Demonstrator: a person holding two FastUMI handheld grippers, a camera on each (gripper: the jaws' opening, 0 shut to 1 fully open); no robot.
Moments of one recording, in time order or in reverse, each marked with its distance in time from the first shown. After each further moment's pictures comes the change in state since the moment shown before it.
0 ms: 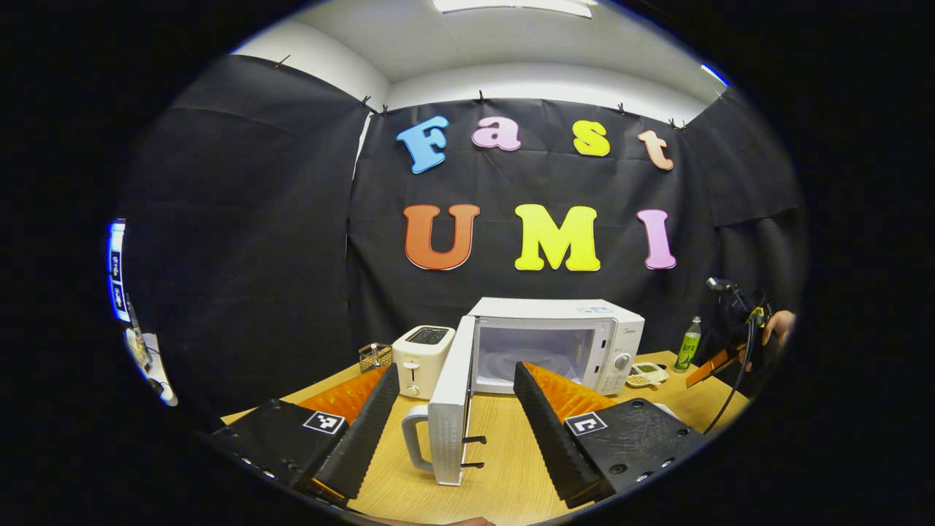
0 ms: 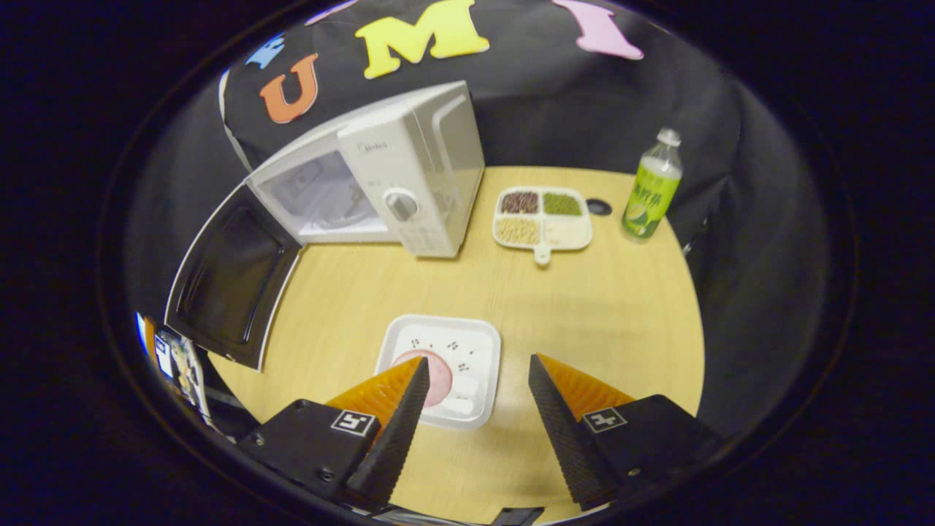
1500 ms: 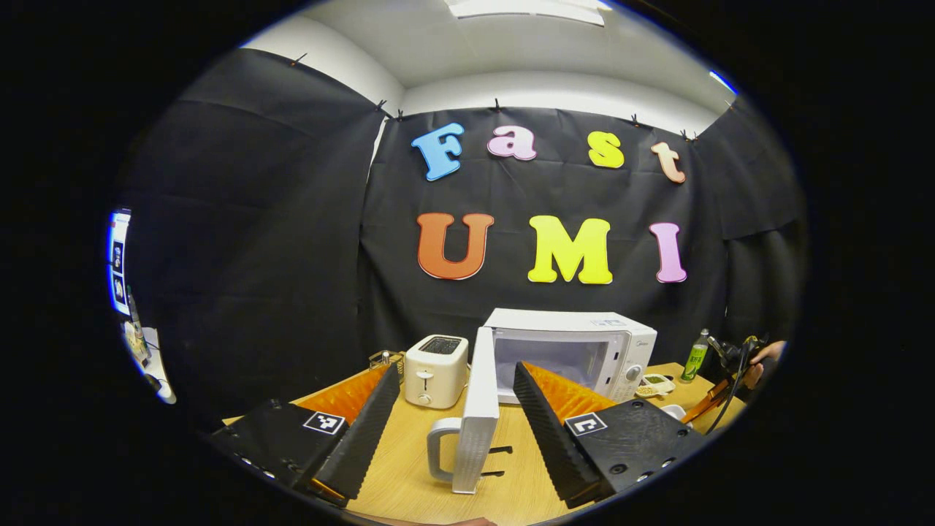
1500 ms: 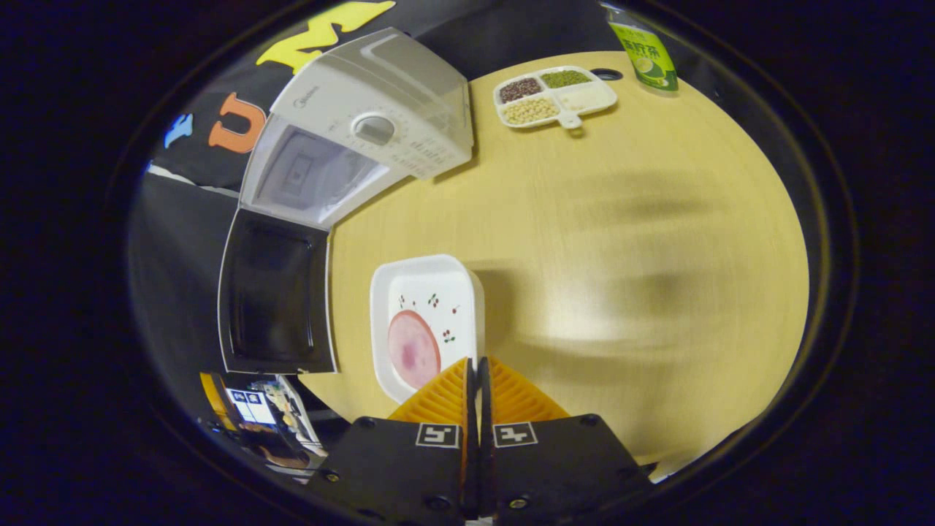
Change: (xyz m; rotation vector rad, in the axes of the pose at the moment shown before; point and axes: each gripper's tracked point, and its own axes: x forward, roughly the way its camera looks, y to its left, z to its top) left arm 0.001 0.038 0.004 -0.029 -0.031 0.007; right arm 0.037 0.063 -0.044 0.329 0.201 0.266
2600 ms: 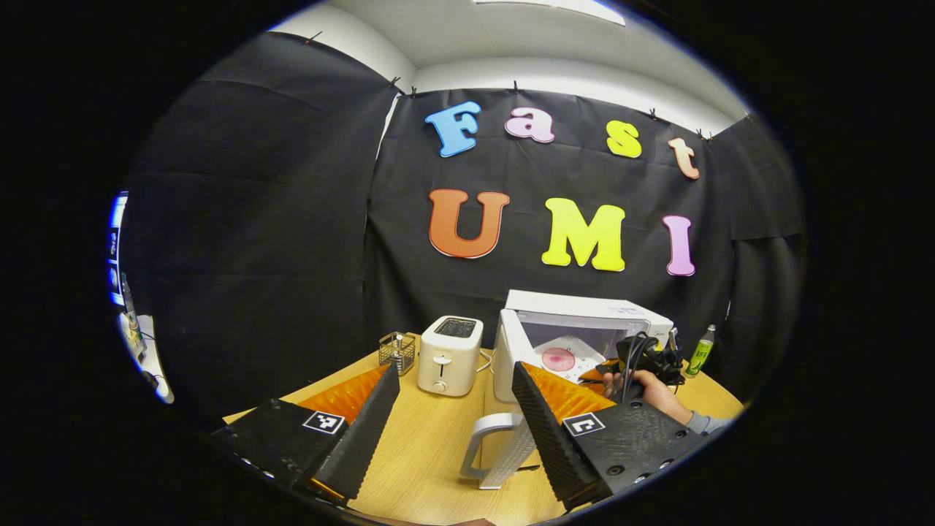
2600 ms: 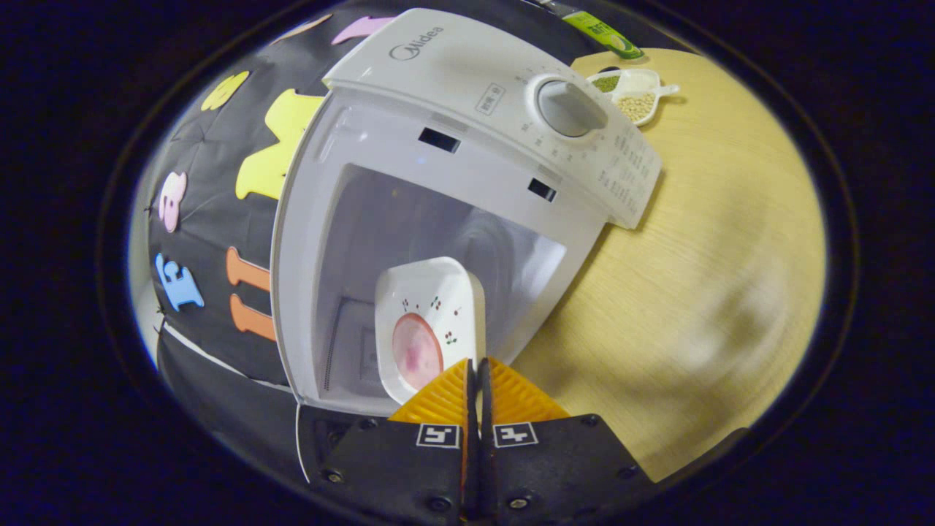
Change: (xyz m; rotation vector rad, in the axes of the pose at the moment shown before) left arm 0.022 0.042 -0.021 -0.054 0.092 0.015; right arm 0.137 0.220 0.181 0.533 -0.757 0.284
